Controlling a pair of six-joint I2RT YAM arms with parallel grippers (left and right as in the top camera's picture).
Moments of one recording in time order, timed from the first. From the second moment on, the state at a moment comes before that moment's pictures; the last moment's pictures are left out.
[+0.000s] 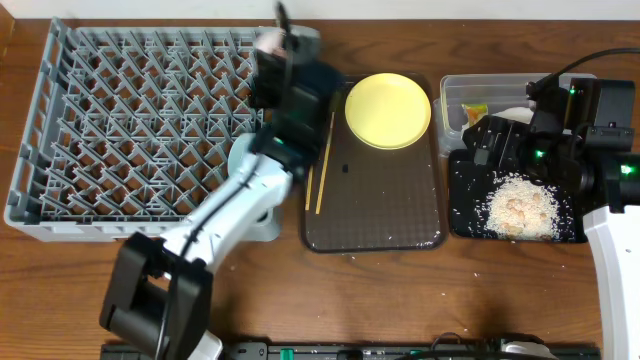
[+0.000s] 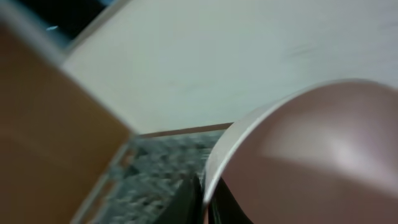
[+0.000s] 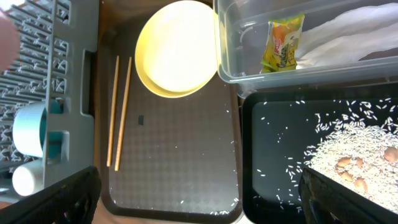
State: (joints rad) left arm -0.49 1.71 1.23 0.16 -1.00 0.28; right arm -0.04 1.29 1.35 -1.01 -0.31 0.23
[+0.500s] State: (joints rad) left arm -0.29 1.96 1.23 0.43 -1.05 0.52; right arm -0.04 1.29 1.35 -1.01 -0.31 0.23
